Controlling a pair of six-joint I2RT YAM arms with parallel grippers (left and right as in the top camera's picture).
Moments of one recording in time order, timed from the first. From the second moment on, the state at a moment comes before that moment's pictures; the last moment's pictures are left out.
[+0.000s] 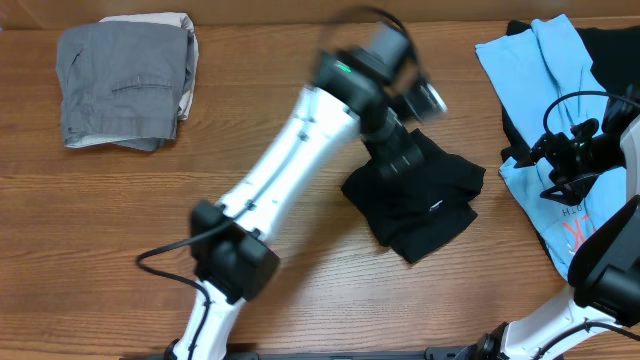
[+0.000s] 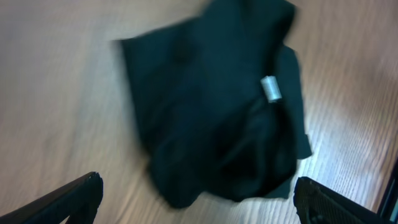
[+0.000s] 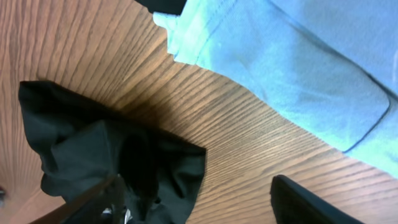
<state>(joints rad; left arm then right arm) -0.70 2.20 2.29 -1.32 0.27 0.41 -0.48 1.92 1.56 -1.31 -0.34 0.24</state>
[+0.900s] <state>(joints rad) -0.99 2.48 2.20 -1.10 0.03 0.34 -0.48 1.92 1.56 -1.28 -0.34 0.20</state>
